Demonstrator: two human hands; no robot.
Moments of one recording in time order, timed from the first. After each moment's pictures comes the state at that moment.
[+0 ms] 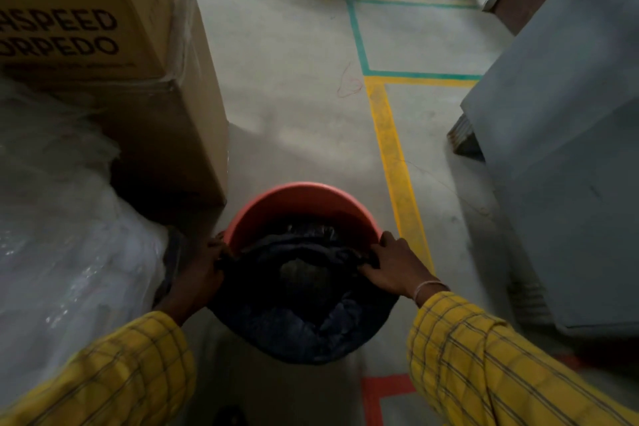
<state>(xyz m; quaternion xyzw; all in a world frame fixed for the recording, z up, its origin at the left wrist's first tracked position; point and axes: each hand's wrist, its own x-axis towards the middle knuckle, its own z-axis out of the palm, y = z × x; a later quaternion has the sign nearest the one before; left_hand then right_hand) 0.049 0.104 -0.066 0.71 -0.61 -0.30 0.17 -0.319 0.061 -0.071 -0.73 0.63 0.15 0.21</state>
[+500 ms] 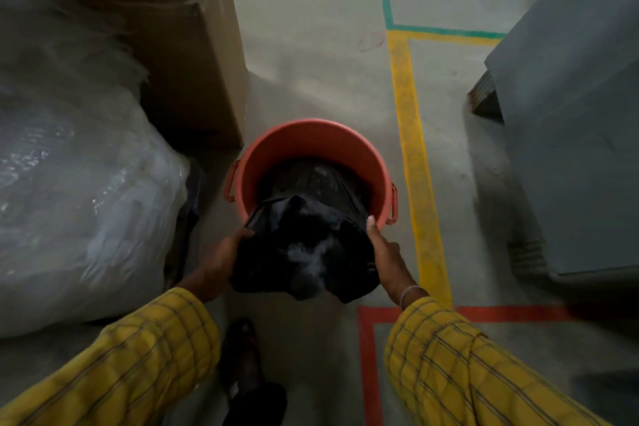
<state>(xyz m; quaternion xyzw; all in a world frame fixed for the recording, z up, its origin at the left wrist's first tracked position) 0.003 0.227 -0.089 0.69 -0.19 -0.64 0.28 -0.297 0.204 -0.097 -0.35 0.75 -0.15 0.54</state>
